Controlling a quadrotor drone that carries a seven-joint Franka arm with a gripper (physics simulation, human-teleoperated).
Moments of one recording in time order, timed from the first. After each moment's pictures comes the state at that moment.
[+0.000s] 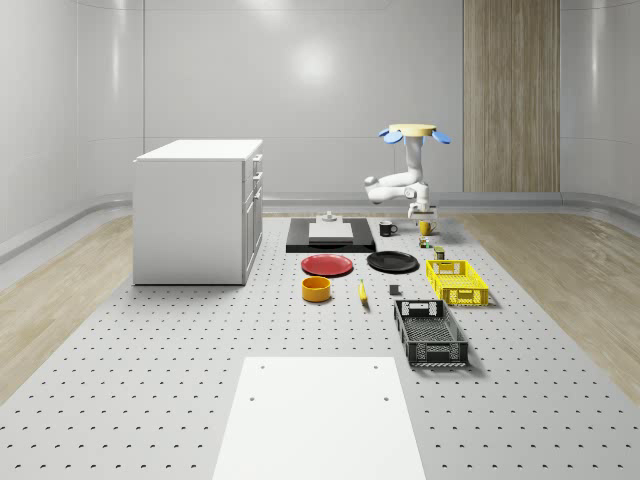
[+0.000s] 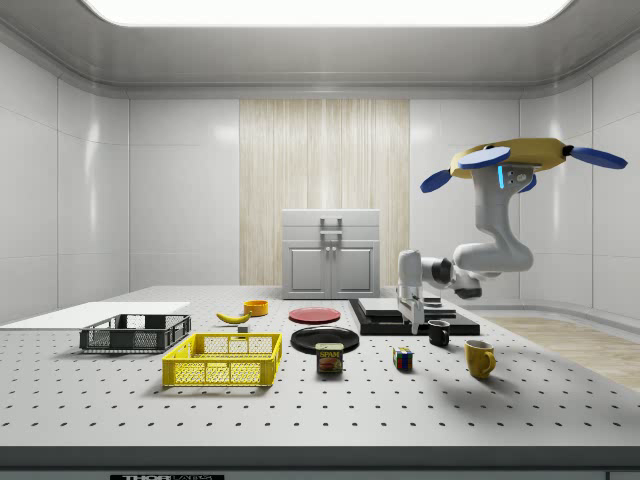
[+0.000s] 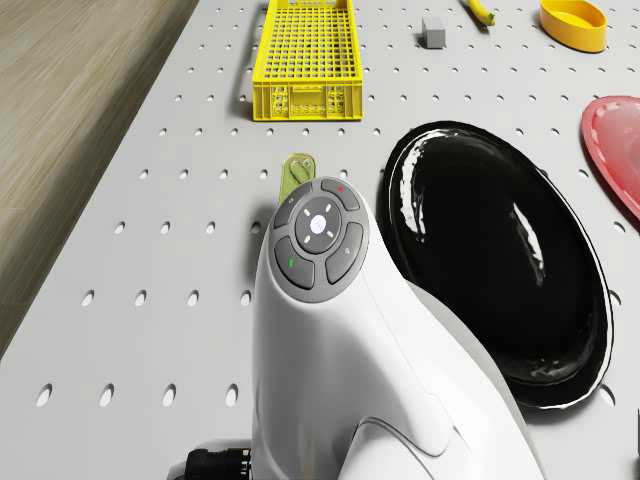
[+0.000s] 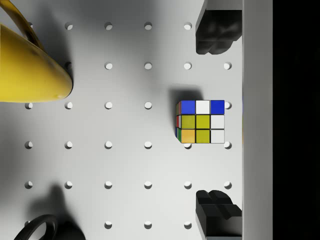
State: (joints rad) arm -1.11 -1.27 1.32 -2.88 -1.88 1.34 1.64
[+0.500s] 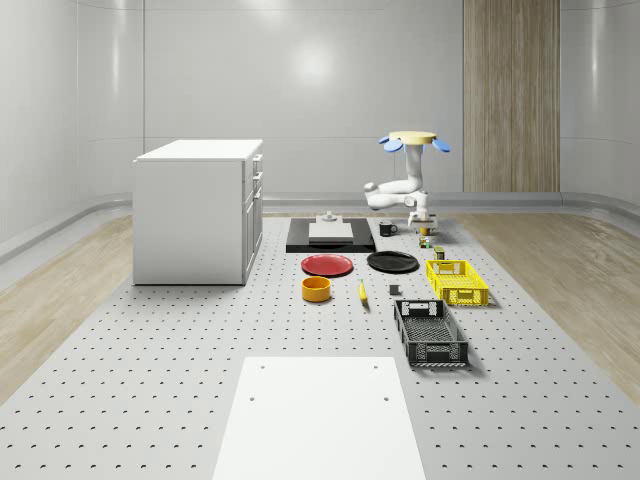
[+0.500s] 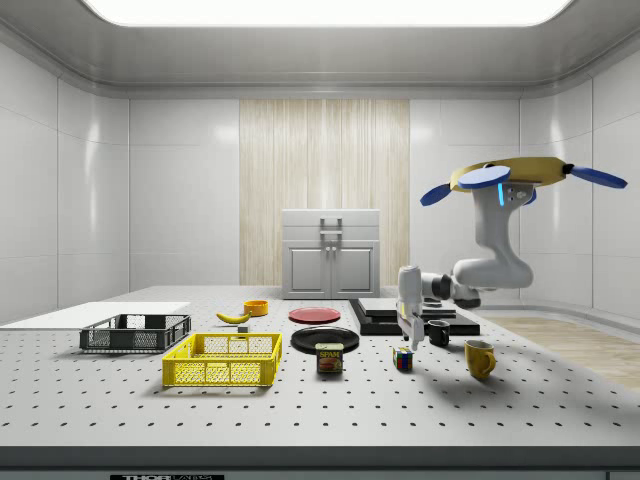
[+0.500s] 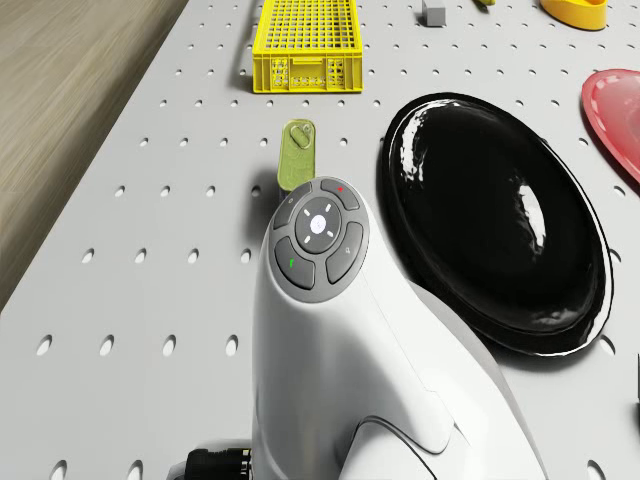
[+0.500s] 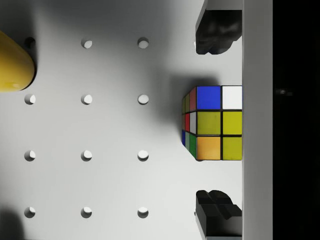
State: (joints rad) arm -1.12 -1.31 1.33 -2.88 -1.87 1.38 1.65
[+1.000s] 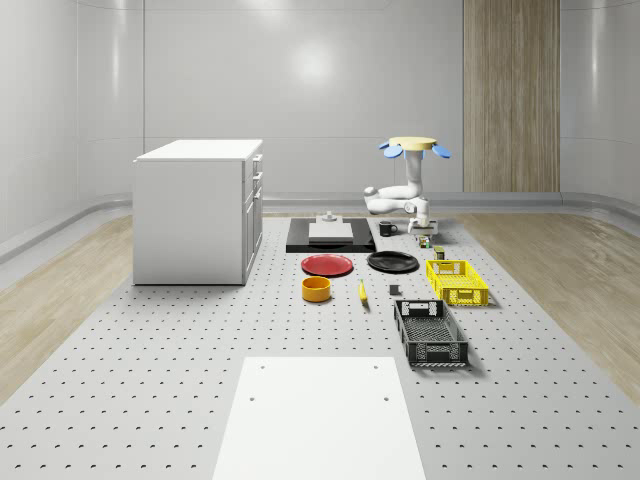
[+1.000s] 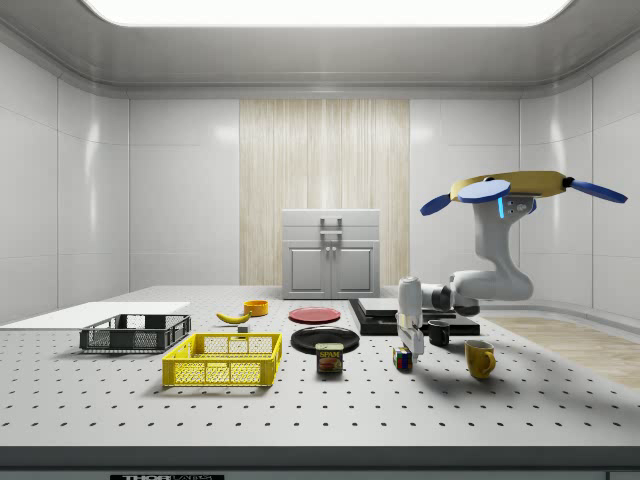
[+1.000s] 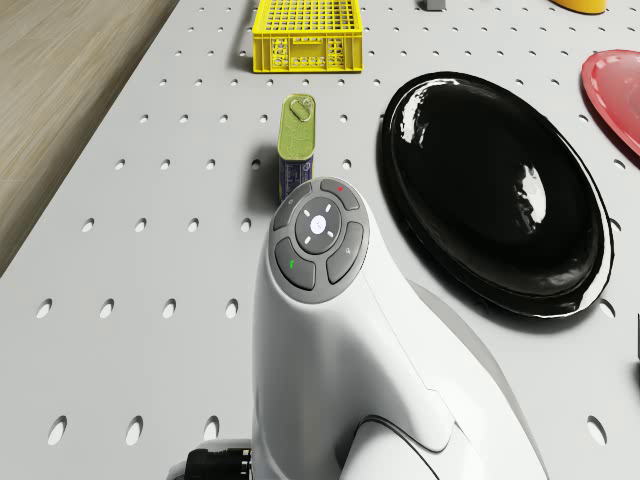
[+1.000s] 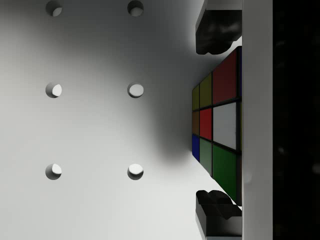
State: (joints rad) arm -1.13 -1.34 1.34 -2.88 -1.85 1.41 1.66
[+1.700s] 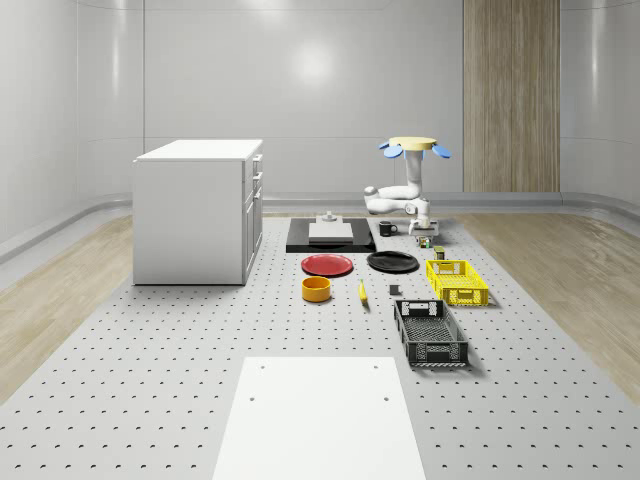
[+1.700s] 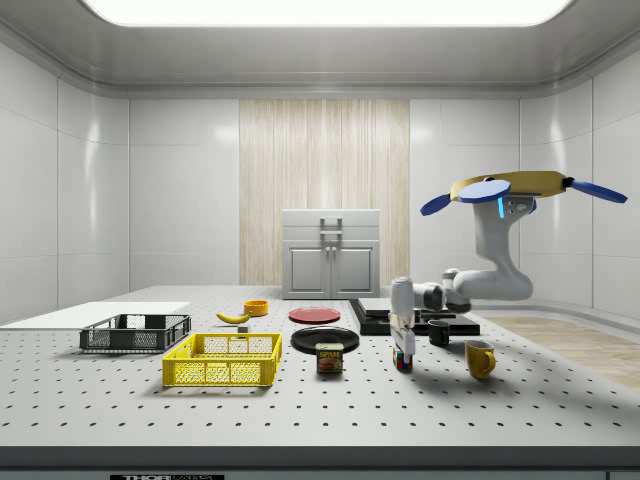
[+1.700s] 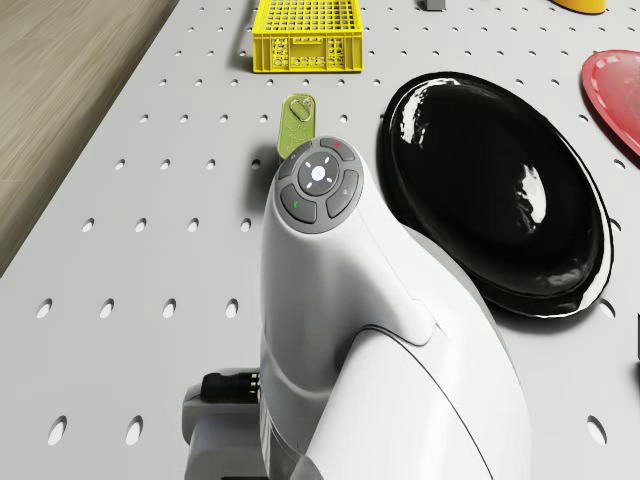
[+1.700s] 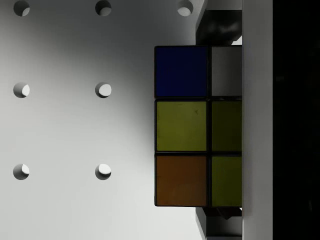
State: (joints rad) arm -1.25 -1.37 1.39 -2.78 -1.81 1.45 1.68
